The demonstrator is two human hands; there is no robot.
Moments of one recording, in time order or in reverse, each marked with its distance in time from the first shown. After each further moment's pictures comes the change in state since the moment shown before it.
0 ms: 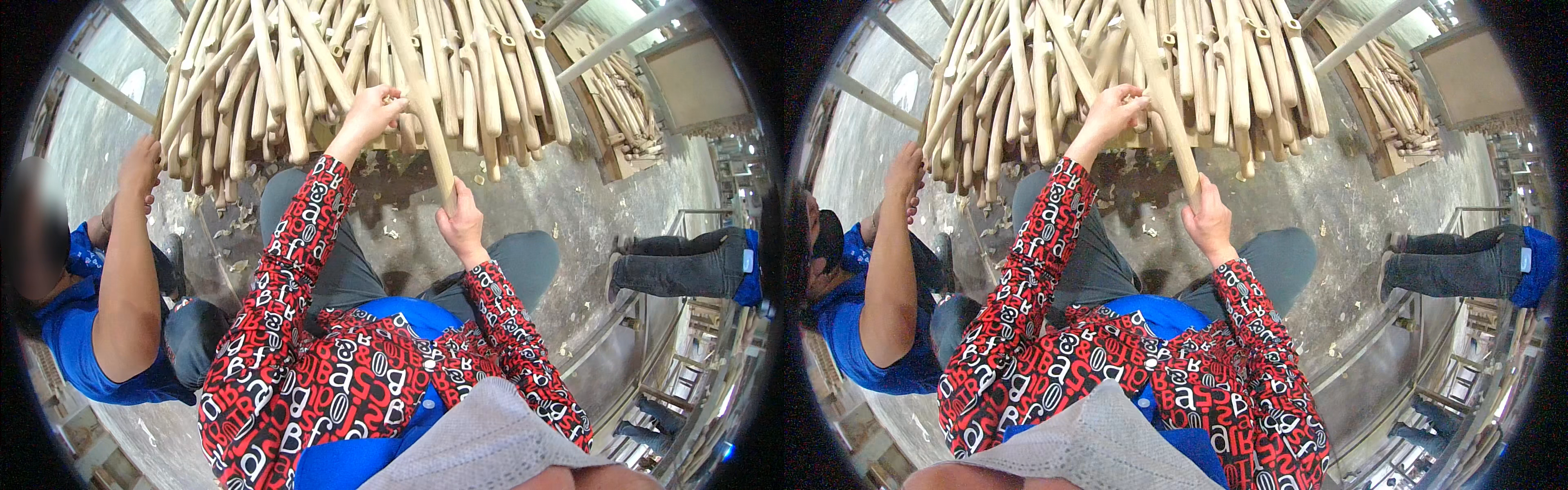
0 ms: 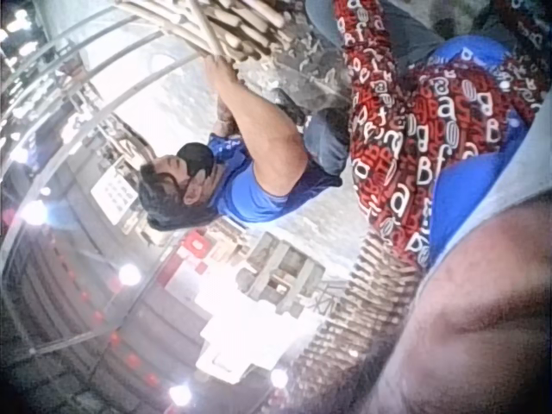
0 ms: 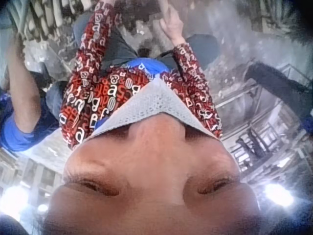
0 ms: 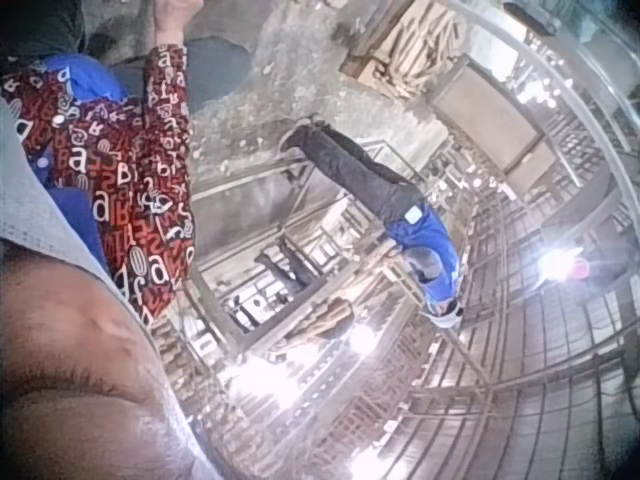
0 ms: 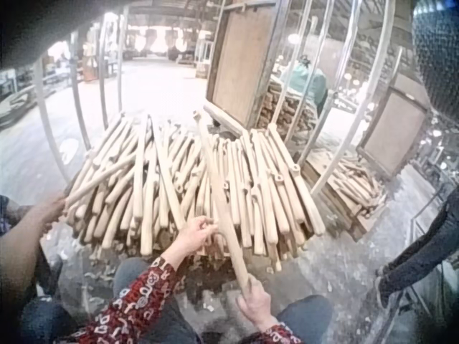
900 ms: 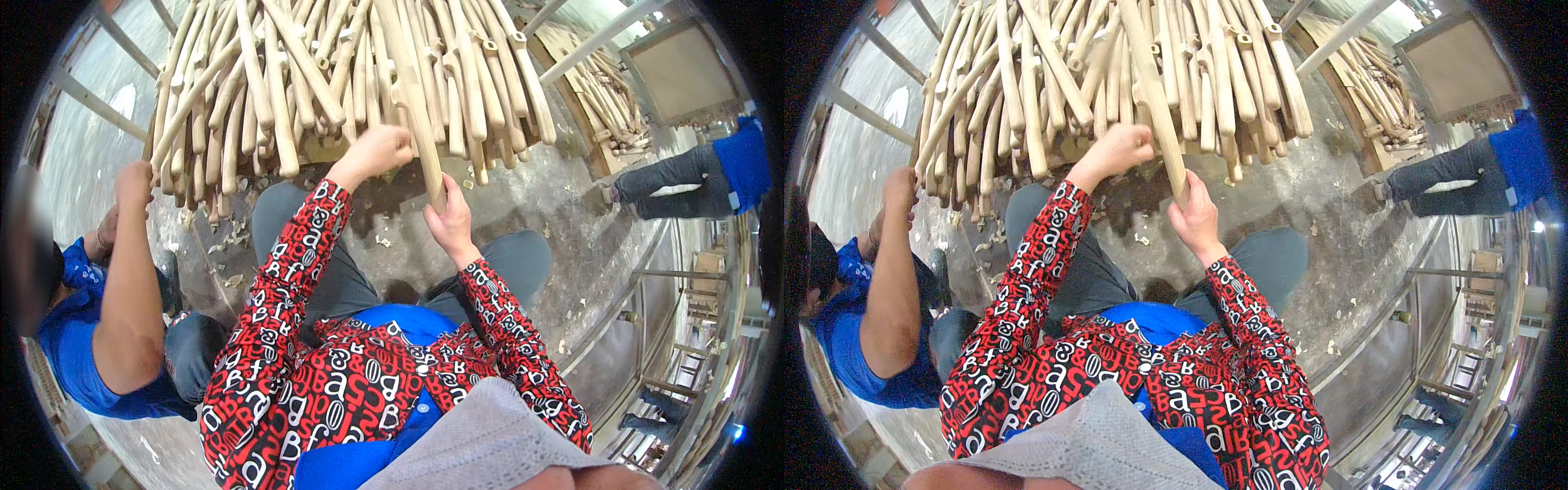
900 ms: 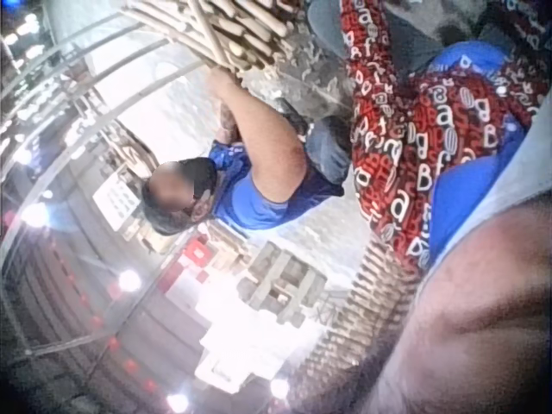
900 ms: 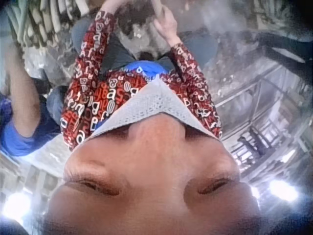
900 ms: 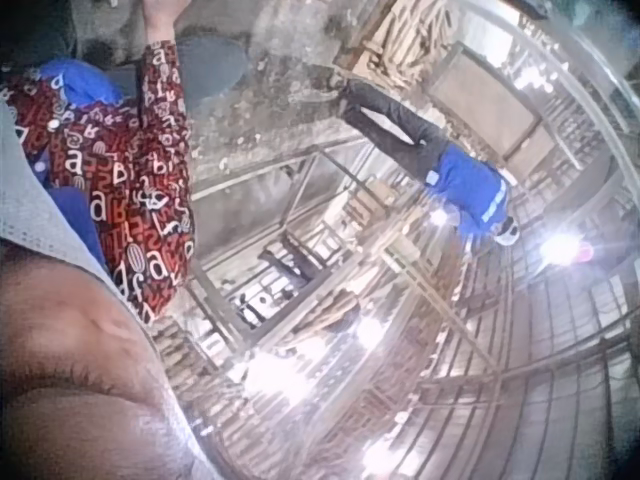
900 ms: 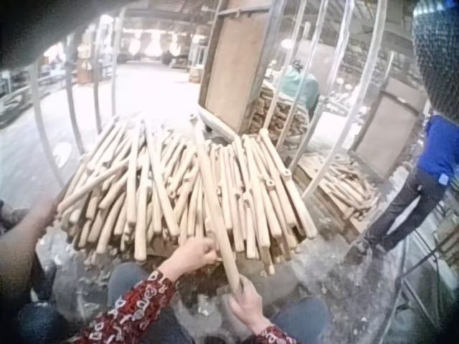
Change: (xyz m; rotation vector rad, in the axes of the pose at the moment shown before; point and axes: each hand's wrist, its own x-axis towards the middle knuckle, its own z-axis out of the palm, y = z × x) left_hand -0.016 0.007 0.029 0.397 -0.259 0.297; right_hand 0.019 -0.008 -0.008 0.062 0.056 -0.030
